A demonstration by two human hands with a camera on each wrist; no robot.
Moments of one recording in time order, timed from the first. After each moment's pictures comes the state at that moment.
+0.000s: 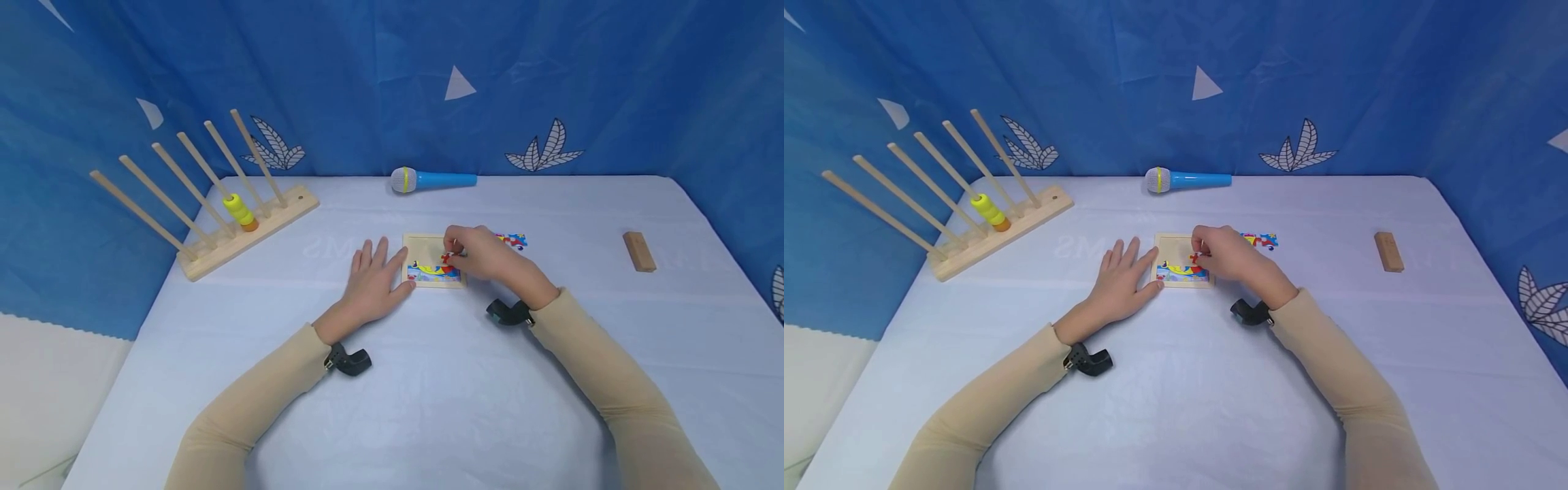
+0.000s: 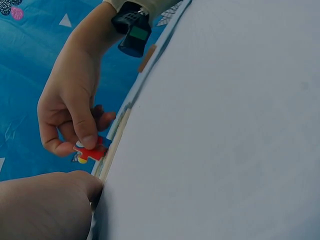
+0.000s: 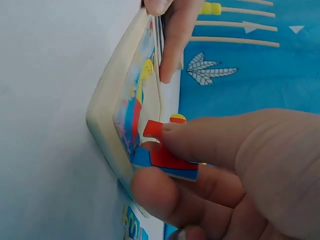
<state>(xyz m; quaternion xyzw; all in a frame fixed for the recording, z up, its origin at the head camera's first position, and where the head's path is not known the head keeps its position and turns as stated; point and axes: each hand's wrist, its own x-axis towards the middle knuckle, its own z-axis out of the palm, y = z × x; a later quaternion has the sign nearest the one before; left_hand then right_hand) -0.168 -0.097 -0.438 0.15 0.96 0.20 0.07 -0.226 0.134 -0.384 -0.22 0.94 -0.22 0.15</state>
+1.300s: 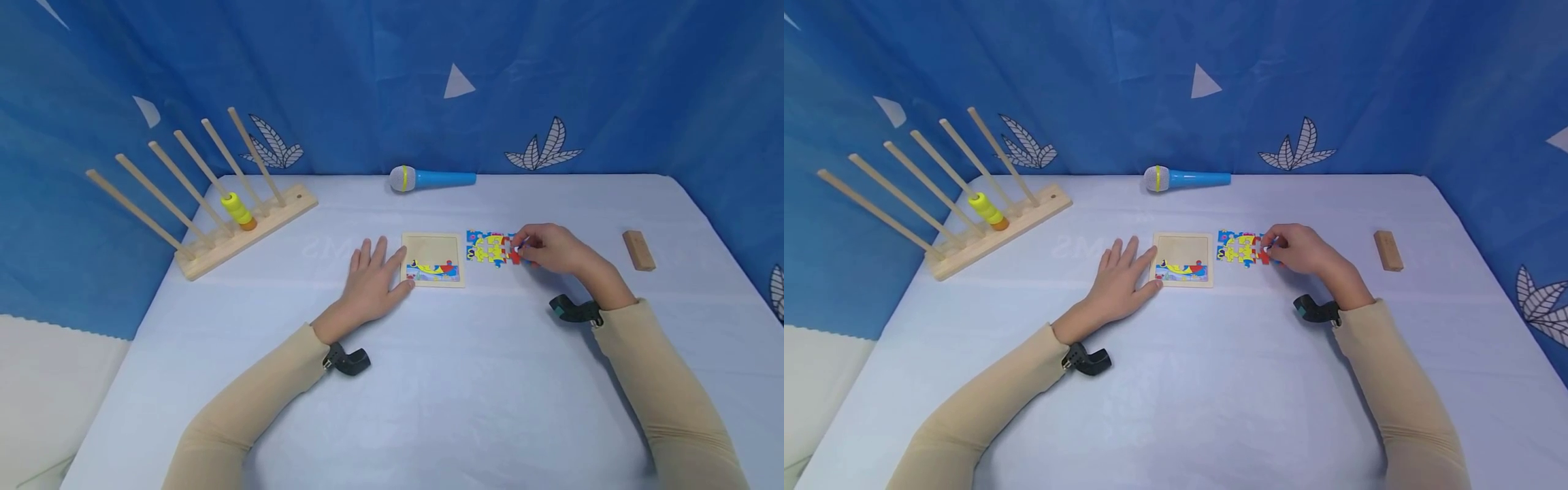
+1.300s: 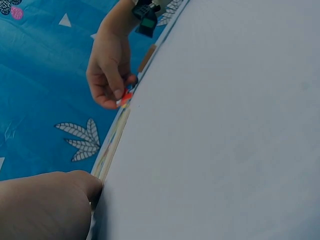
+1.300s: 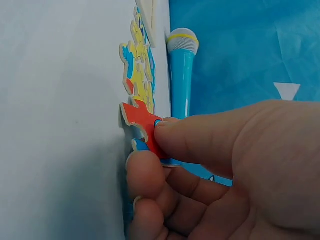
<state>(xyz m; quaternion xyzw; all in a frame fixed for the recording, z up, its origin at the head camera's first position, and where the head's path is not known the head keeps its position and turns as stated) -0.168 -0.098 -0.440 0.15 0.96 0.21 0.06 -0.233 0.246 -0.388 -0.13 0.94 -0.26 0.17</state>
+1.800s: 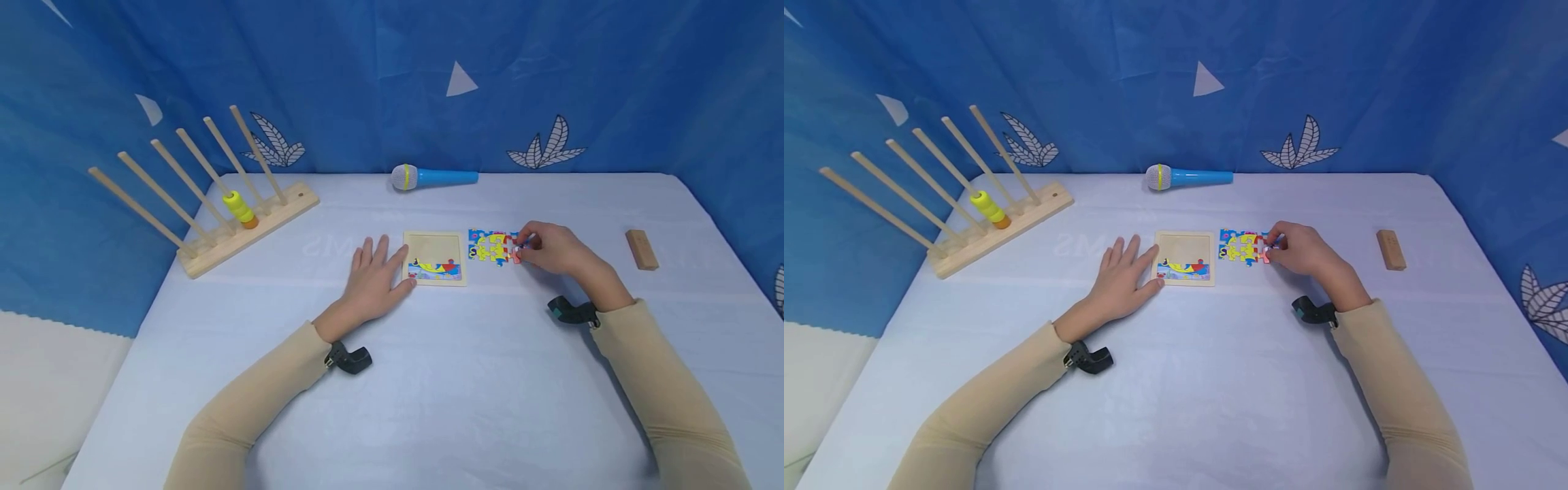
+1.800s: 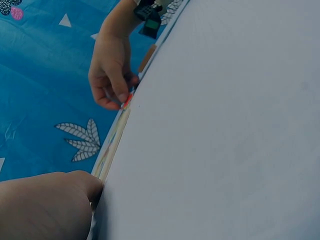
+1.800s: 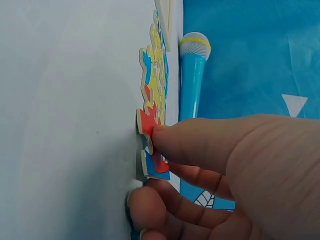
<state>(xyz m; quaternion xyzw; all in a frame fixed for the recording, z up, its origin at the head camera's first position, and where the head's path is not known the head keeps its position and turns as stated) -0.169 -0.098 -0.440 0.15 0.96 0.21 0.06 -0.233 0.242 -0.393 -0.09 0.96 -0.20 0.15</state>
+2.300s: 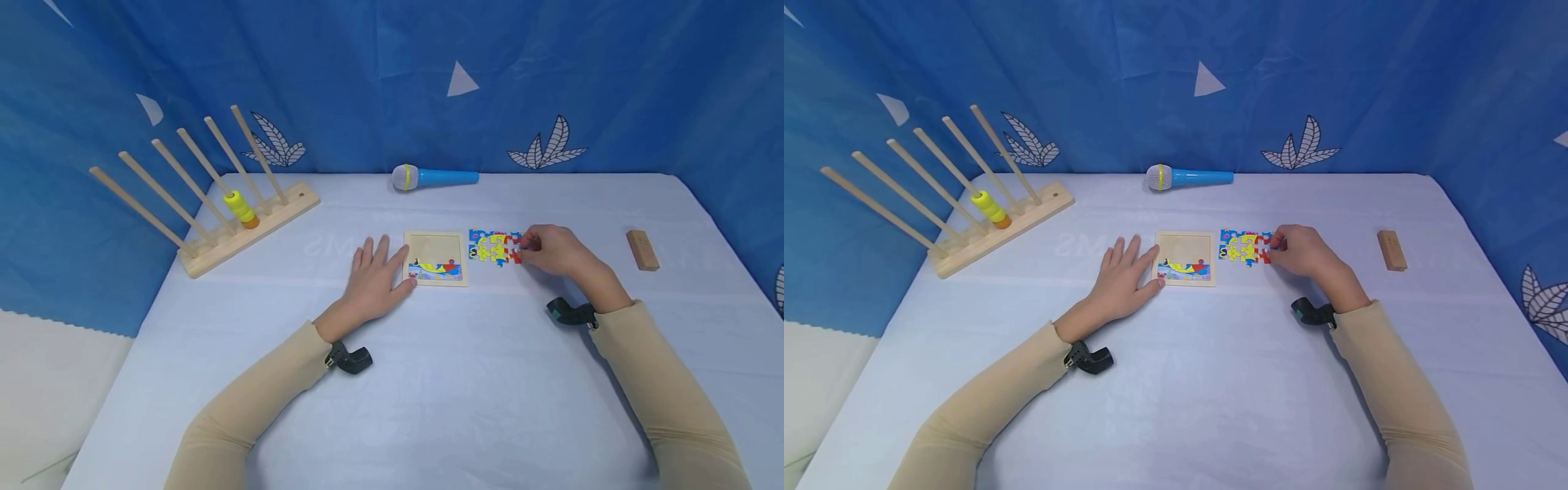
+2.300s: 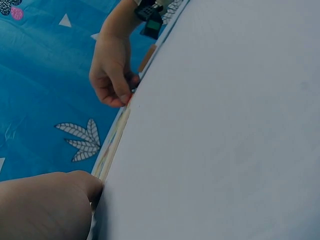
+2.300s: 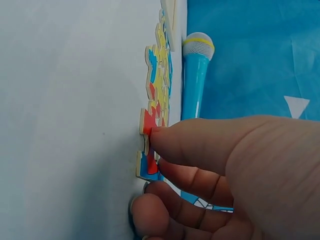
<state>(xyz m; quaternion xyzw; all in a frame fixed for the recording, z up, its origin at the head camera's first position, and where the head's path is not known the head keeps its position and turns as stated) -0.169 -0.097 -0.440 0.15 0.97 0.20 0.06 -0.232 0.239 -0.393 -0.07 0.97 -0.19 0.15</state>
